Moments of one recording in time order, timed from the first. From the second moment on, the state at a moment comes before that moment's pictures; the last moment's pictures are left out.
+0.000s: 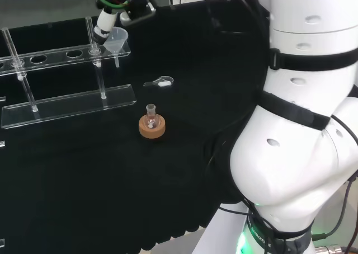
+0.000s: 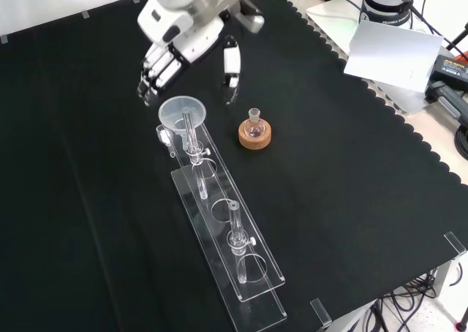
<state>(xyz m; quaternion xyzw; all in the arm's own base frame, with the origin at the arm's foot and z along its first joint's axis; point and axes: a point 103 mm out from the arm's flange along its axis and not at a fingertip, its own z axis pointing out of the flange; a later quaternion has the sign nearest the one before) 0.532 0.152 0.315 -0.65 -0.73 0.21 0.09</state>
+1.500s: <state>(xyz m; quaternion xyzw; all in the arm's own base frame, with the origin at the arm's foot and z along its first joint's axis) 0.562 0.147 0.272 -0.64 -0.72 0.25 0.09</state>
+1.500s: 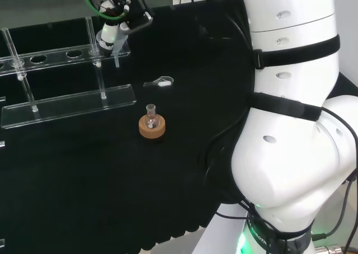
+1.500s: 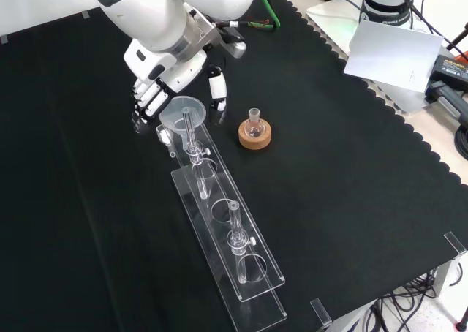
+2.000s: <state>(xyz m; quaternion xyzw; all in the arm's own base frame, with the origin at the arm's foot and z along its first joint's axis) 0.565 0.146 0.265 -0.64 -0.72 0.25 0.09</state>
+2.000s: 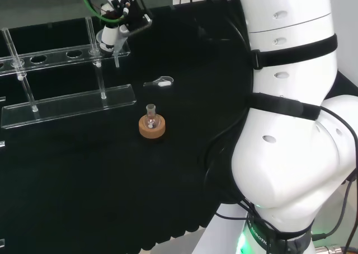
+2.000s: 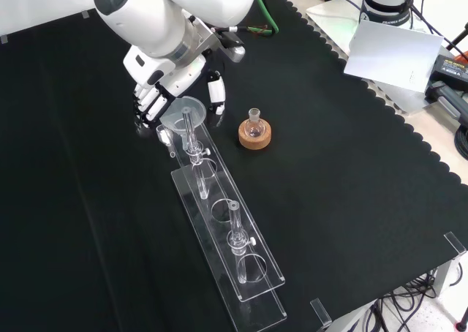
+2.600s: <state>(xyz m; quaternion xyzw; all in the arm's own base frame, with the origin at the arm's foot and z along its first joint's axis) 0.553 0.145 0.280 -0.67 -0.71 0.22 0.00</state>
